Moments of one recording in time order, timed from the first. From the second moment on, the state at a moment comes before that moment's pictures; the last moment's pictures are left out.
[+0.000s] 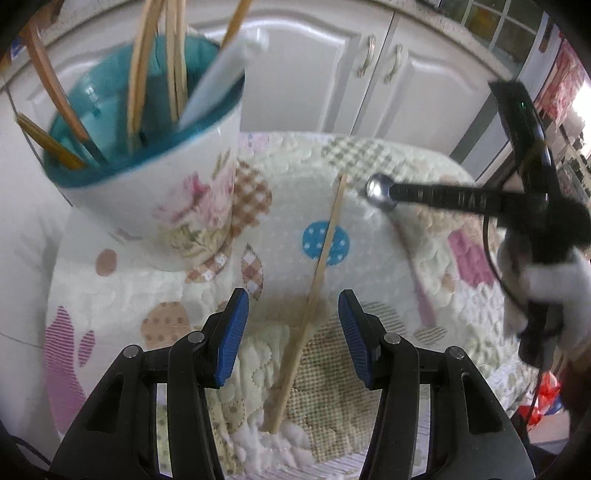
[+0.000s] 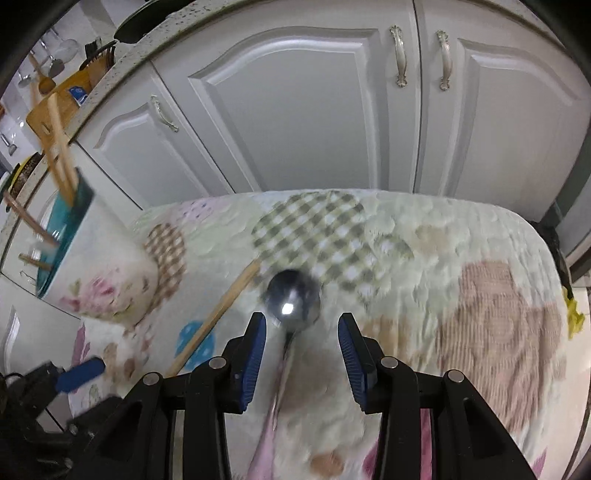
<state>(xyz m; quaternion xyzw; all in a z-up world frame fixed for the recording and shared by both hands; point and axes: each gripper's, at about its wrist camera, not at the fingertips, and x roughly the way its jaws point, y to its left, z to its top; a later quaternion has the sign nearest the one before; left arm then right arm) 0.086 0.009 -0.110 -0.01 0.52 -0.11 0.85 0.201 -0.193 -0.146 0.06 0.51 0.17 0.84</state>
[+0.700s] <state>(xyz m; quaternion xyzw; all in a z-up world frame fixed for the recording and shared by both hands) 0.039 0.019 -0.133 -0.03 0.58 -0.15 0.80 0.178 -0.205 -0.153 0.07 0.52 0.28 0.80</state>
